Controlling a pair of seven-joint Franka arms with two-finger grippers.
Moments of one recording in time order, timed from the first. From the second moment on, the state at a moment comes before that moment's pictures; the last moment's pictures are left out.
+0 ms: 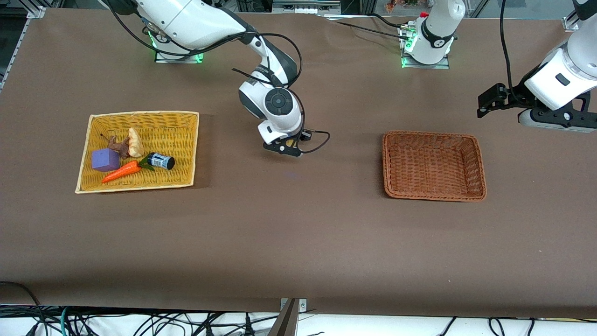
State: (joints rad) left arm -0.03 0.02 -0.07 -1.59 -0.04 1.55 -0.01; right arm 0.48 0.75 0.40 -1.65 -0.15 2.30 1.15
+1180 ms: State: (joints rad) left arm -0.04 0.02 -0.07 -1.59 -0.04 1.55 -0.01; right arm 0.46 0.73 0.39 -1.30 -0.36 1.88 0.91
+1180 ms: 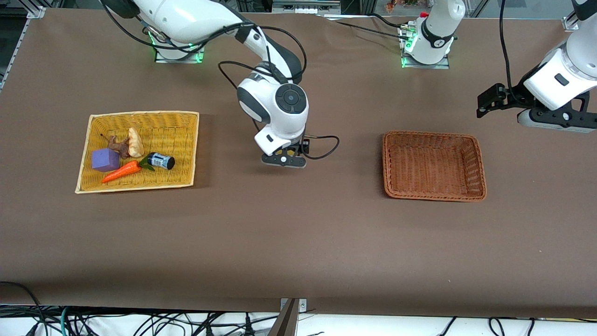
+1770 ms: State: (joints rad) left arm -0.04 0.04 -0.07 -1.59 -0.04 1.55 -0.01; right arm 0.18 0.65 0.38 -1.26 -0.35 1.78 0.46
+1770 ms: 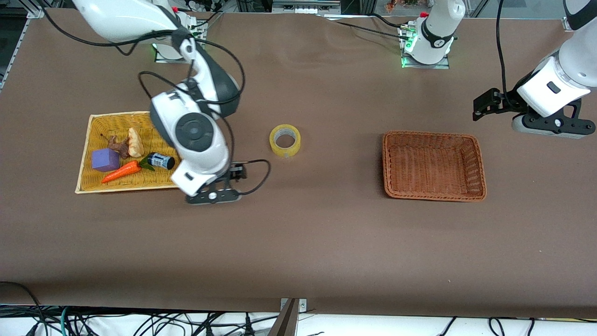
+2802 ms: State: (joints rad) left arm -0.04 0.06 -0.08 -1.59 -0.04 1.55 -0.01; right arm 0.01 0.31 0.13 -1.33 -0.02 1.74 0.28
